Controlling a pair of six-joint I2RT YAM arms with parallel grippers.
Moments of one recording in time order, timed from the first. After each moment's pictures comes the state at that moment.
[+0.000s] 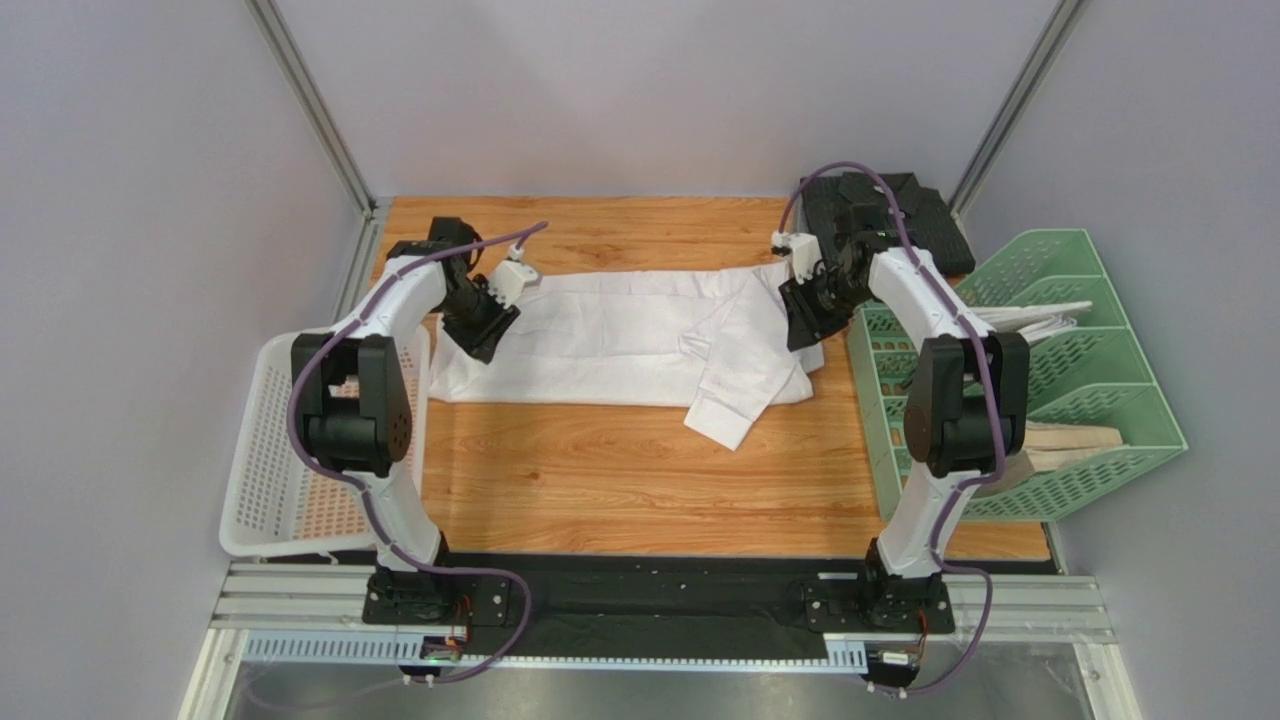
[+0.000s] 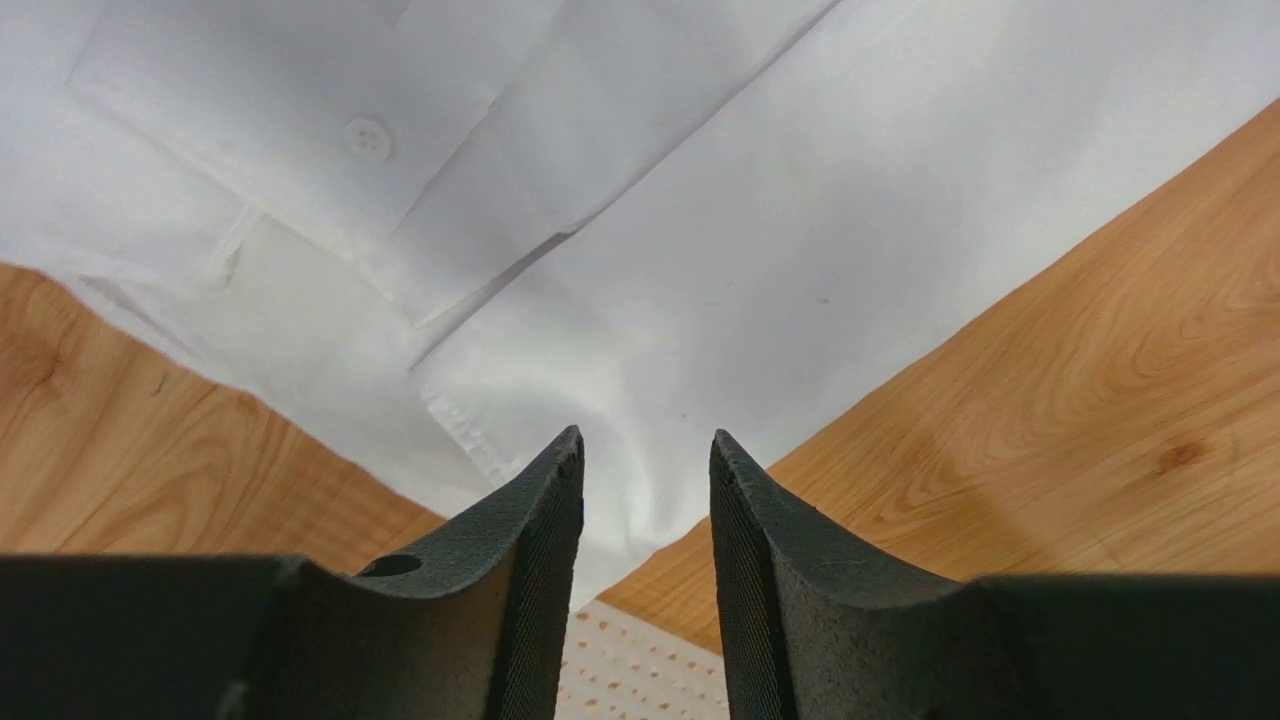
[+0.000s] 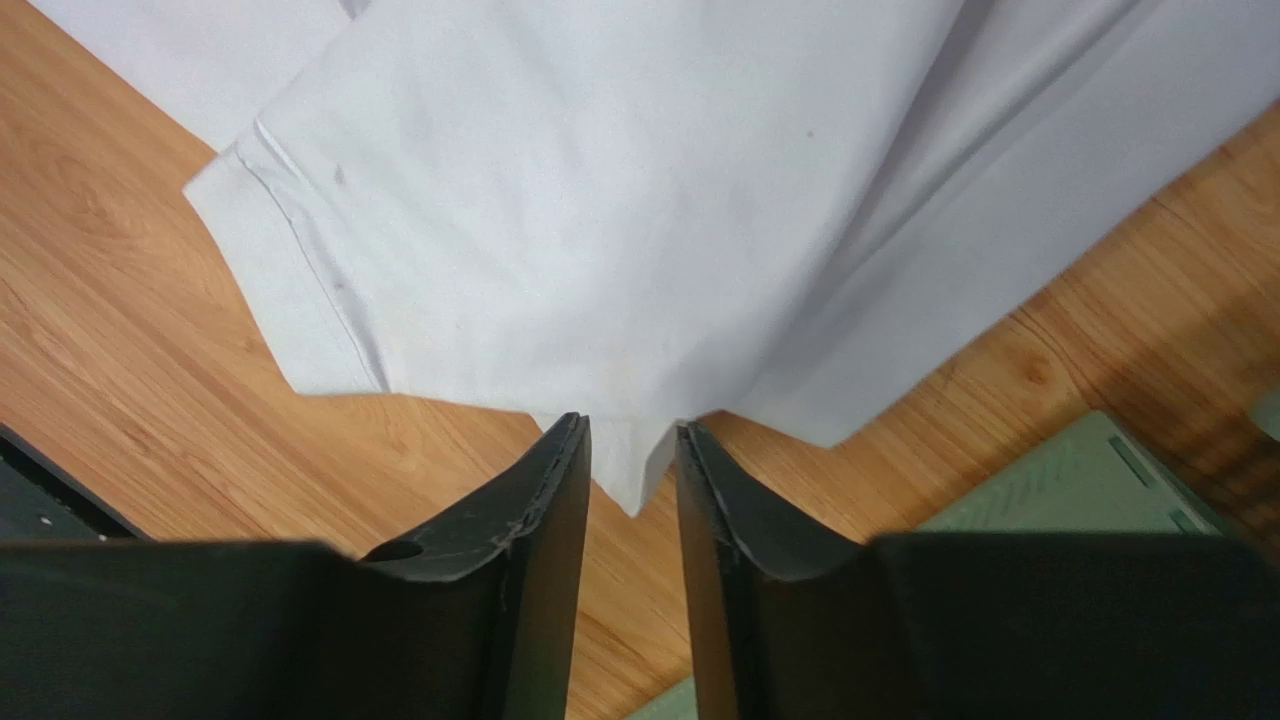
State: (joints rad) left arm -0.06 1.83 1.43 -0.92 0.22 0.74; right arm 0.07 1.86 1.52 -0.94 -0.44 -0.51
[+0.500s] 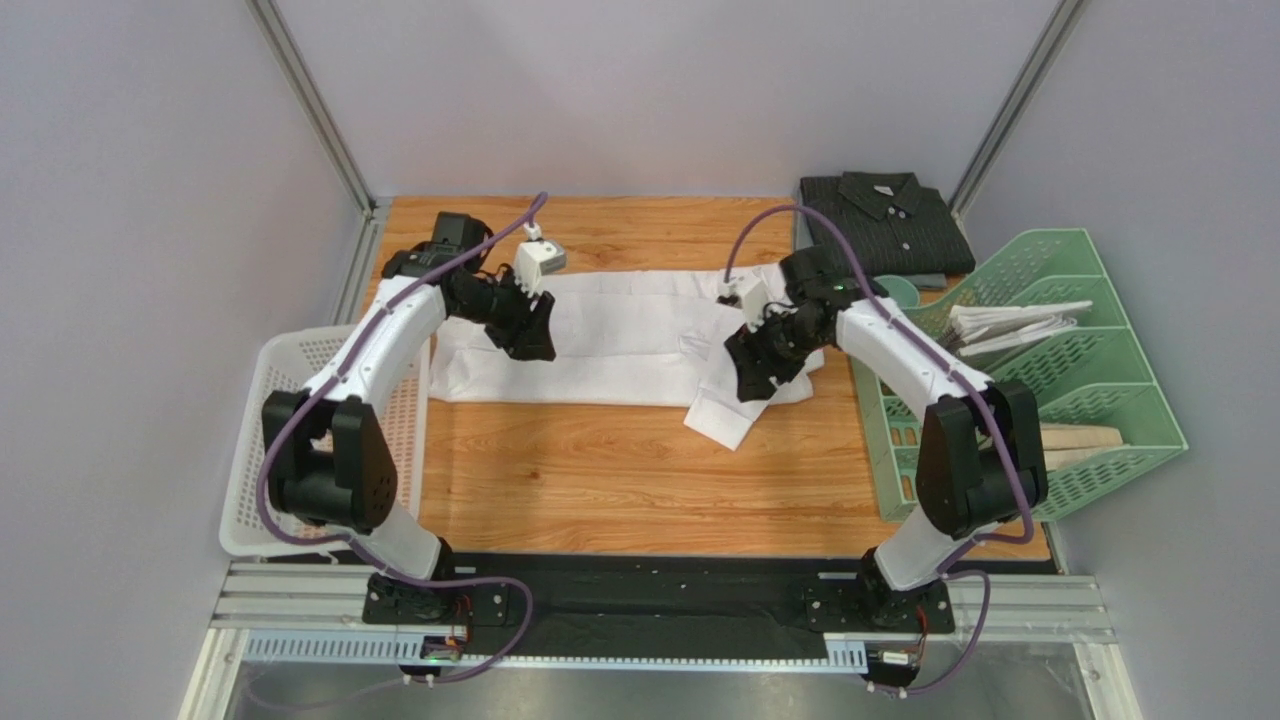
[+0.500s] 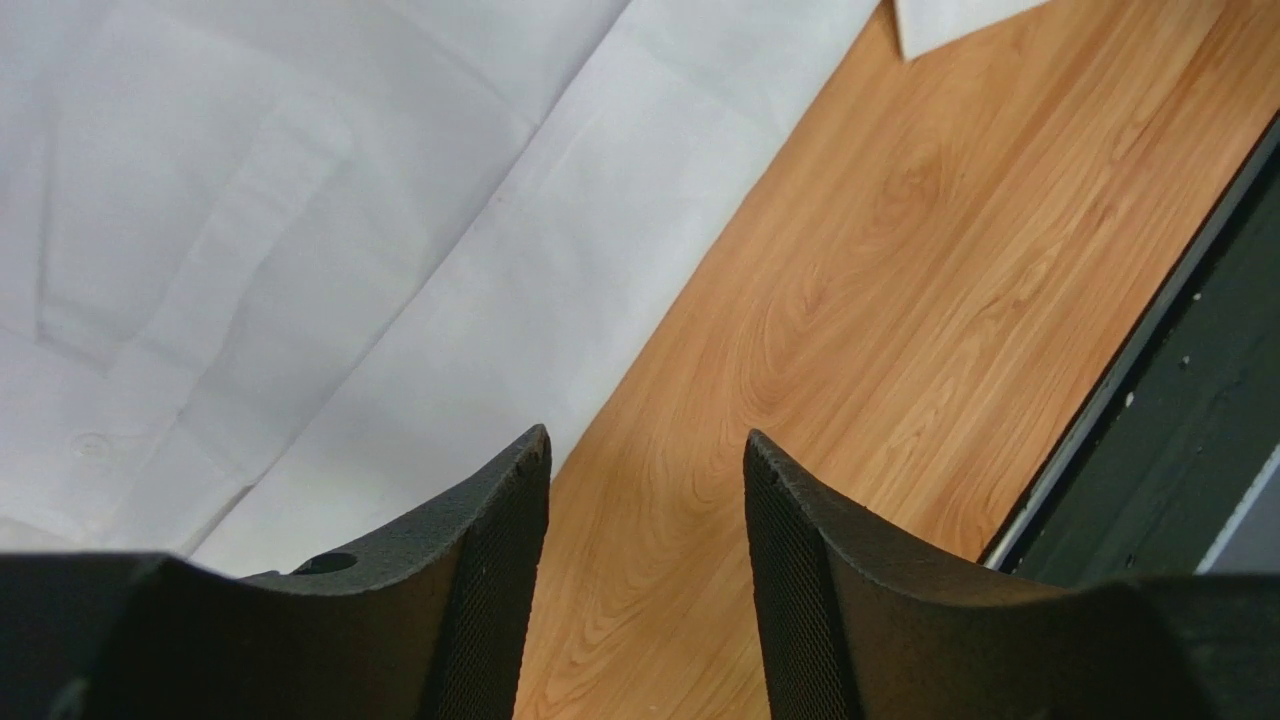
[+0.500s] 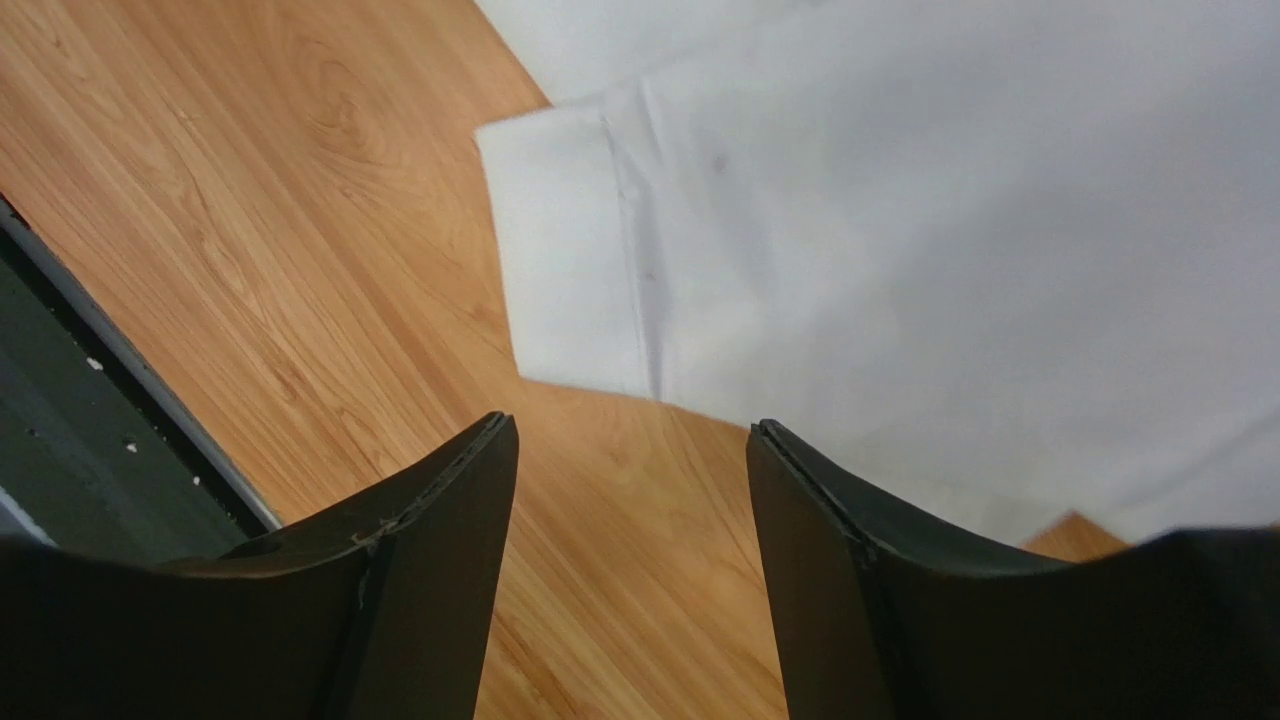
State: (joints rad) left arm -0.16 1.62 1.35 -0.88 0.65 0.56; right arm 0.28 1.63 1.23 -0.82 -0.49 -0.46
